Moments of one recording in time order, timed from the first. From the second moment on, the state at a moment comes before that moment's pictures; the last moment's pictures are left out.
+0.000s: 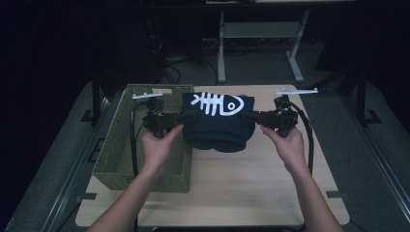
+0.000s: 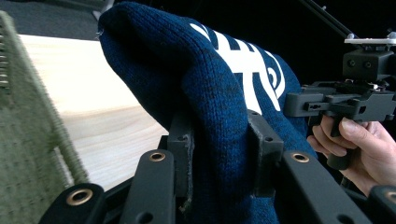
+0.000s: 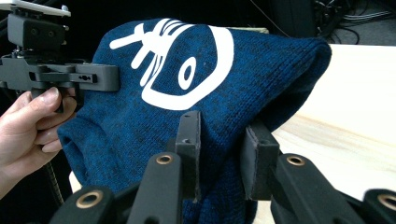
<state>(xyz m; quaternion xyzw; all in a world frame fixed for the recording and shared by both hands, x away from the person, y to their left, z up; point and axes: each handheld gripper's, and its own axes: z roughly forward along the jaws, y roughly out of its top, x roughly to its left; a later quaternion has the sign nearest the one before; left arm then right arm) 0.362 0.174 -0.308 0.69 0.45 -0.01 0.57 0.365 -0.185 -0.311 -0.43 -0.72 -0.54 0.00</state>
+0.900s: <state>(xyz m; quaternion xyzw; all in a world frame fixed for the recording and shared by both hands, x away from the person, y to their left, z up) 0.354 0.238 -0.309 0.66 0.47 0.00 0.58 0.381 -0.119 -0.308 -0.41 -0.73 -0.54 0.02</state>
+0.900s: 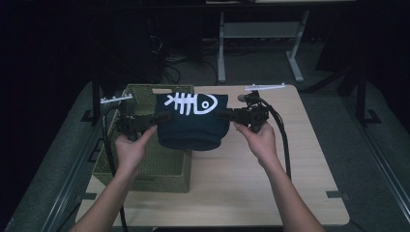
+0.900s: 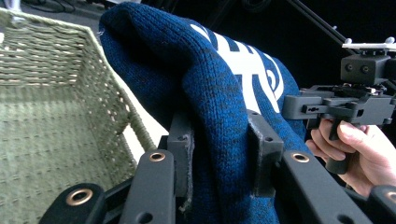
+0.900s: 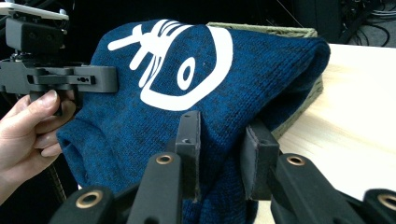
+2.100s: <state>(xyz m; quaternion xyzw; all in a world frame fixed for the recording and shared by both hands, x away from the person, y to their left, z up) 0.356 0.311 -0.318 0.64 0.53 0.02 0.56 0.401 -0.035 -0.322 -0.40 -0.74 -0.54 0.04</state>
